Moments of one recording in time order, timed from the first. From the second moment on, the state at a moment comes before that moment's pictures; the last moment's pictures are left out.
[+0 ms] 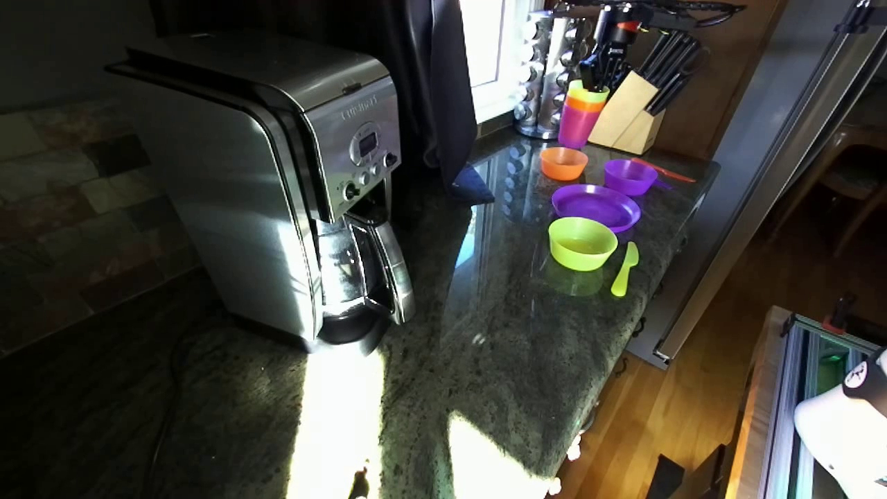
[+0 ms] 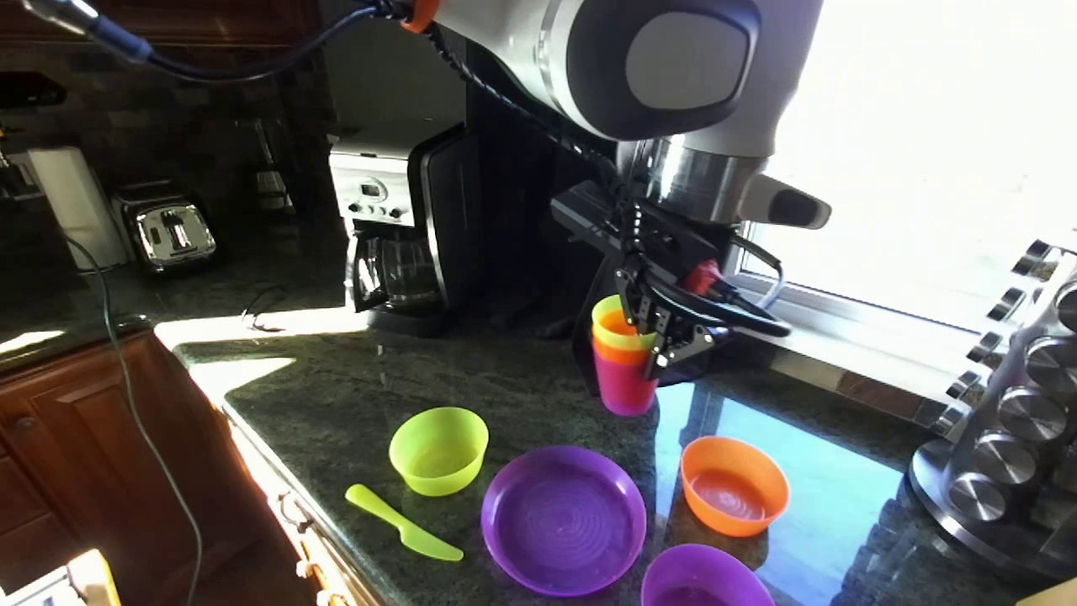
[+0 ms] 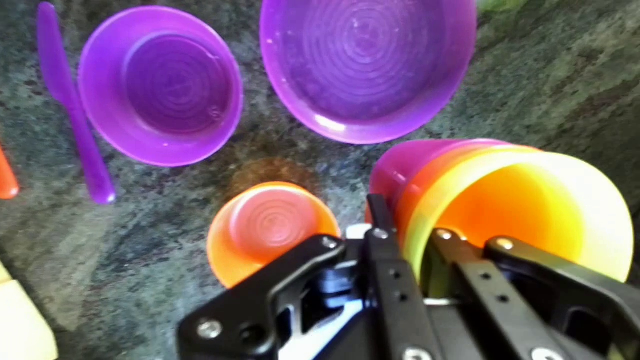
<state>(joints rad) -0.29 0.17 -0.19 -1.79 0.13 1.93 -0.24</state>
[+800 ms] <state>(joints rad) -0.12 0.33 -0.09 -1.81 0.09 2.06 -0.12</state>
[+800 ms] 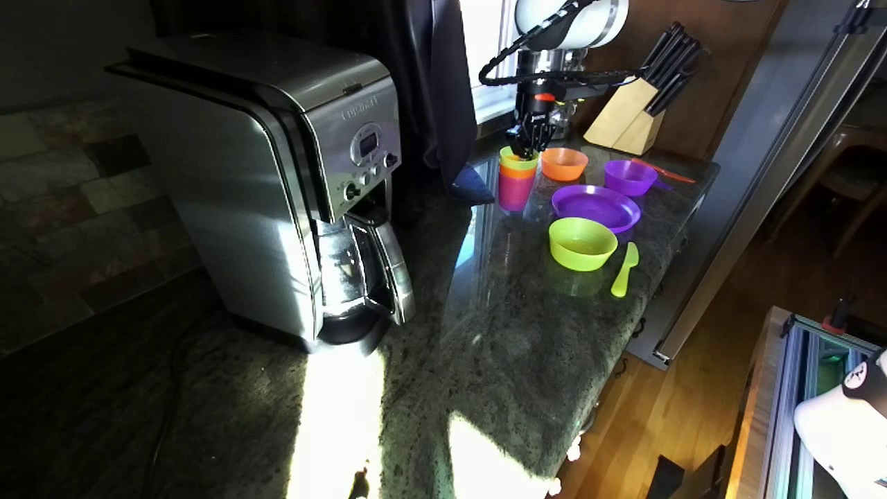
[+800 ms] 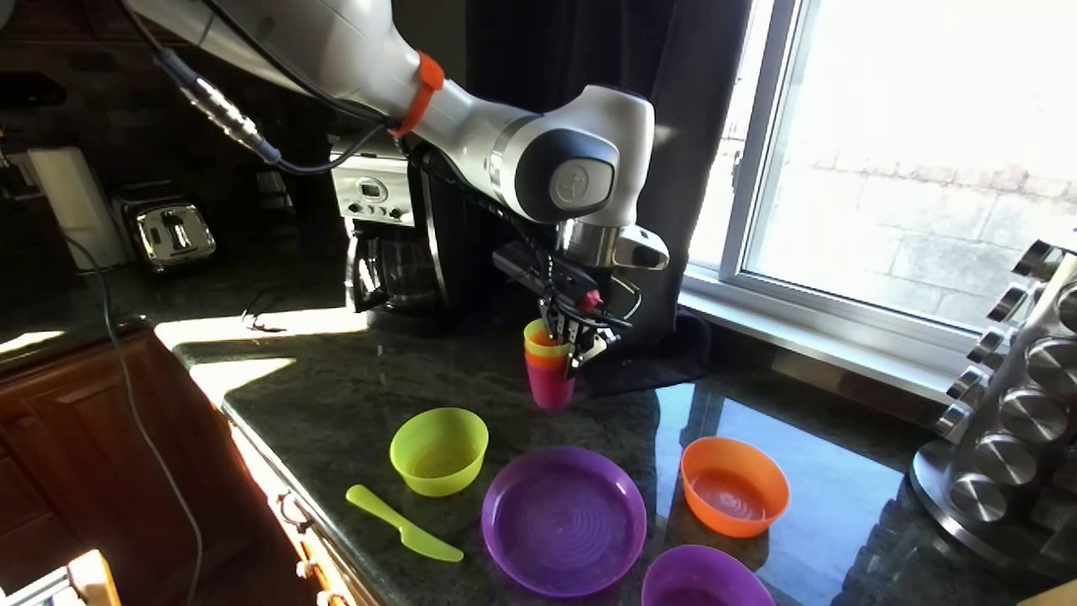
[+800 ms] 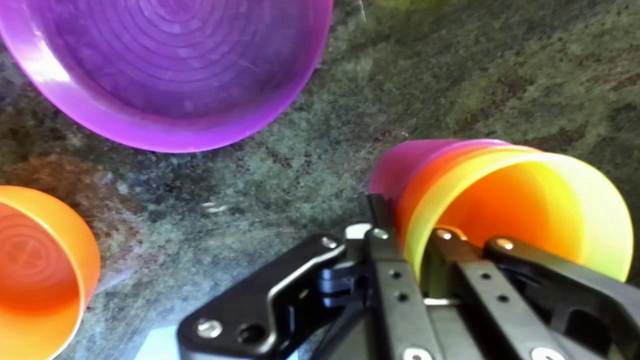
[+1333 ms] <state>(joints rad) -0.12 0.35 -0.08 -1.81 0.09 2.10 -0.12</state>
